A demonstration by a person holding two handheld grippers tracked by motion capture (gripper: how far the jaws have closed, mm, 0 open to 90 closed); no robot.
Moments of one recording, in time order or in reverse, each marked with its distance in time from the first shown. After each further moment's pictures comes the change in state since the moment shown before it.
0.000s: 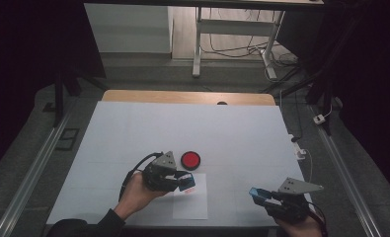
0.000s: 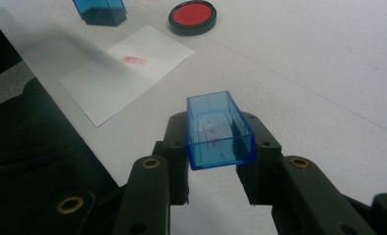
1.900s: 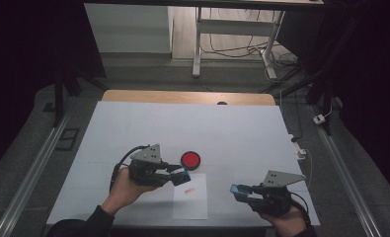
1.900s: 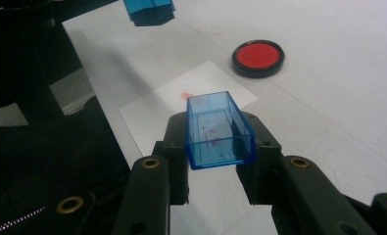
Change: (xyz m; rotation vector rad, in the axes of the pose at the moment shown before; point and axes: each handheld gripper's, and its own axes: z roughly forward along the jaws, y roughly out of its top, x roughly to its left) left arm 0.007 0.000 -0.038 -0.139 -0.079 0.060; right arm 0.017 0.032 0.026 -0.051 0.201 -0.076
